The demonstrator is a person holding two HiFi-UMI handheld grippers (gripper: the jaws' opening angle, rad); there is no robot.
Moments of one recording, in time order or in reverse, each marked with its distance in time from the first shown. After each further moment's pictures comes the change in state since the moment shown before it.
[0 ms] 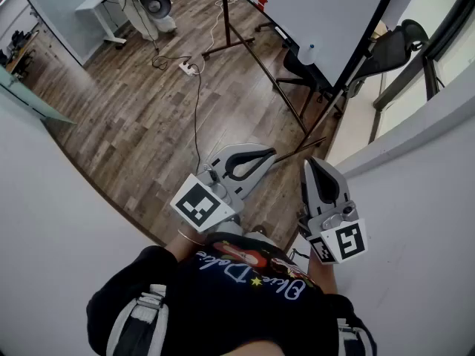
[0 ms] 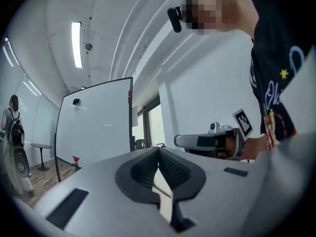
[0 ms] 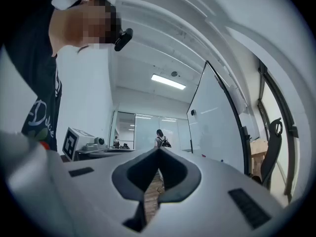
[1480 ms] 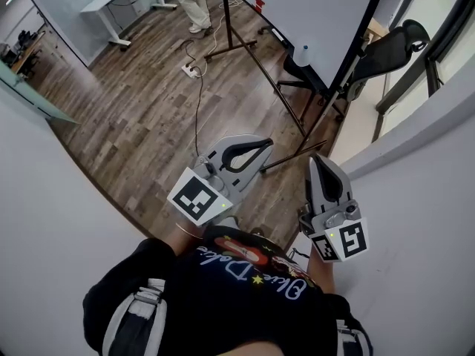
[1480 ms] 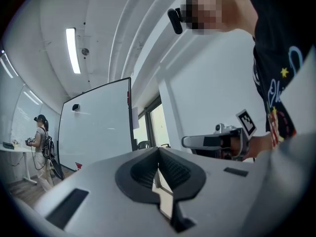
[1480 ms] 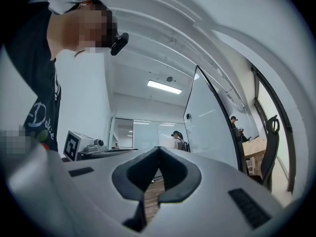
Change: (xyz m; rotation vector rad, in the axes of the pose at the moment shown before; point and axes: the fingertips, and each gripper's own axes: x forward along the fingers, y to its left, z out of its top) left arm 0.038 0.001 0.006 0.065 0.003 0.045; right arm -0.020 -0.047 0.007 0.042 -0.070 -0.011
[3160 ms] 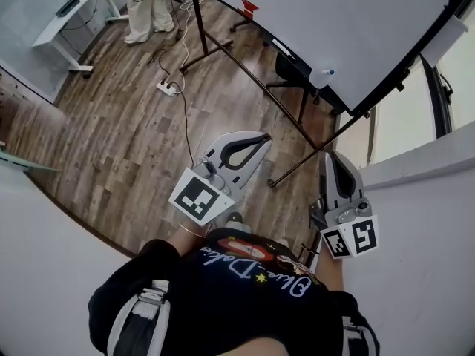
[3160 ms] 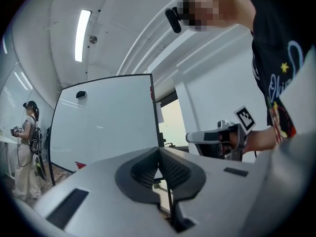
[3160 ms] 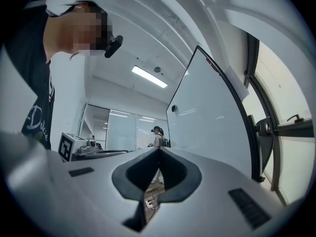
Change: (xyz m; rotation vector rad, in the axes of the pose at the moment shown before) left arm 0.003 0.257 -0.060 -0.051 -0.033 -0.169; right arm 0.219 -0.032 -0.065 -0.049 0.047 -0.288
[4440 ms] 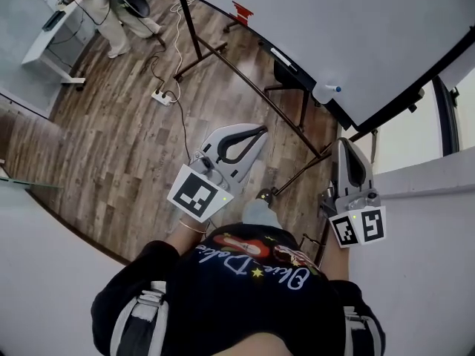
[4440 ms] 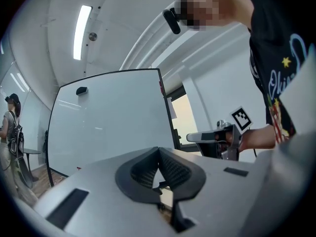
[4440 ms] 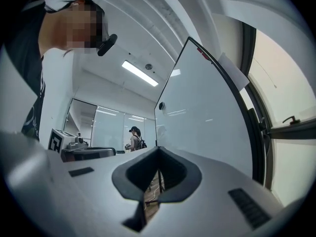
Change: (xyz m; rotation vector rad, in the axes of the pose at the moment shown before) left arm 0.055 0.097 -0.018 0.025 0.007 -0.009; right arm 0.086 -0.081 -0.015 -0.013 -0.009 -0.127
